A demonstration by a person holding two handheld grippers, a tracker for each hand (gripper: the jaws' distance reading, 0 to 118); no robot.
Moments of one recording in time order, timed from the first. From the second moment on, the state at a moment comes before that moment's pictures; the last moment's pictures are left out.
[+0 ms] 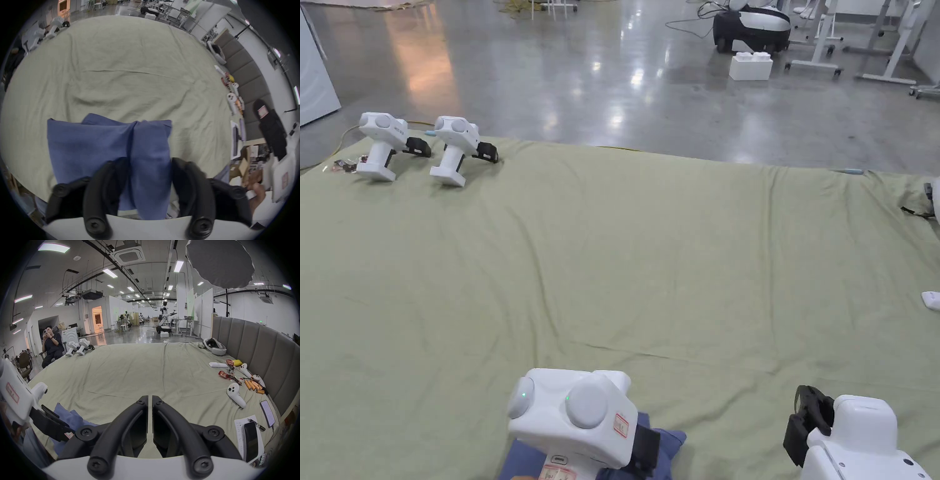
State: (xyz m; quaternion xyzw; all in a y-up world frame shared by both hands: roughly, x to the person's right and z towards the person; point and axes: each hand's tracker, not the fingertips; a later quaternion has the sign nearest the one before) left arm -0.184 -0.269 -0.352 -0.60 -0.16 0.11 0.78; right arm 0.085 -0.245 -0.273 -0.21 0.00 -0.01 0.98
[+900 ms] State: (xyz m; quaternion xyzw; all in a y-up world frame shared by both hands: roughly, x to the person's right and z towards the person) left arm -0.190 -0.340 -0.332 -0.53 -0.21 0.13 0.81; right arm 0.080 -0.249 -0.271 -0.23 0.00 0.00 0.97
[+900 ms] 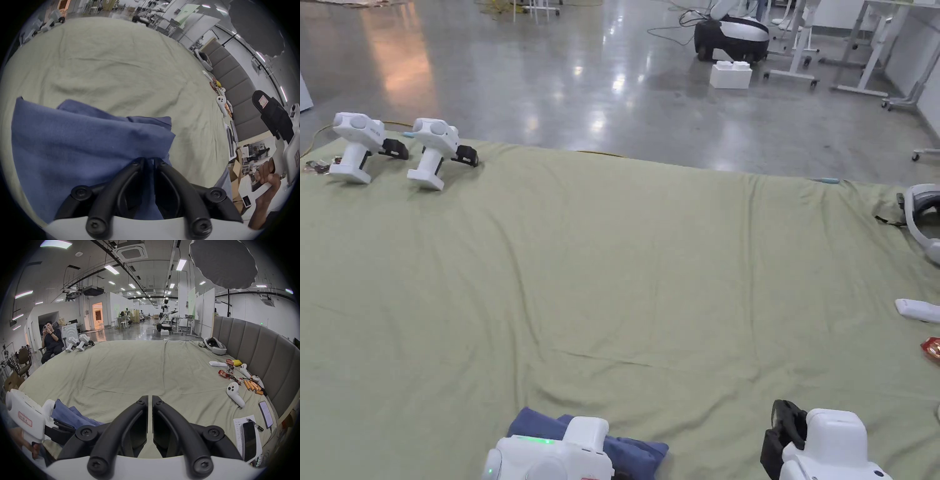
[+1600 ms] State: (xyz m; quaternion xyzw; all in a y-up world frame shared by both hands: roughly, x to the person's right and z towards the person) left arm -0.234 -0.167 -0.295 -0.01 0.02 -0.06 1.00; right arm 0.037 -0.176 -0.280 -0.05 -0.06 0.04 1.00
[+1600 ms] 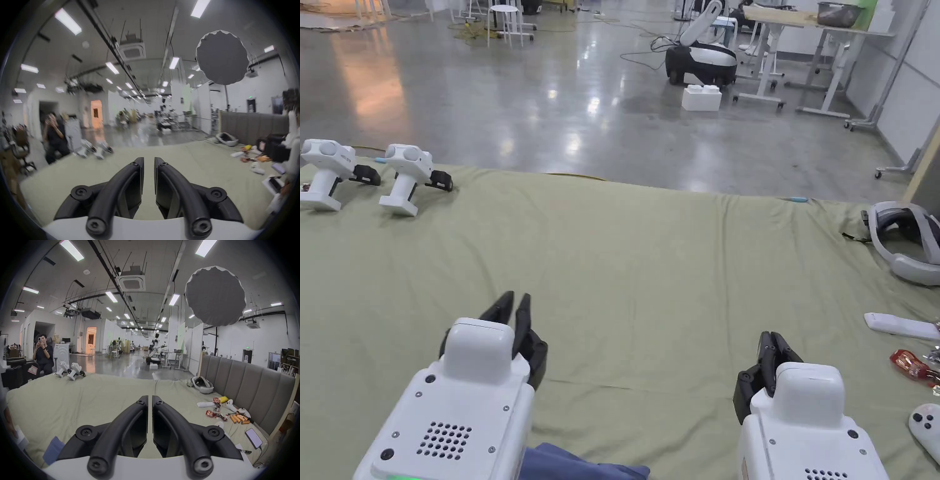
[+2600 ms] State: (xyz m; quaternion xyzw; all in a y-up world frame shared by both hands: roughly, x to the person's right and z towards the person) left arm -0.371 -0.252 -0.269 -0.23 -0.01 0.05 0.97; right arm -0.086 -0.318 -0.258 -0.33 0.09 0.01 0.94
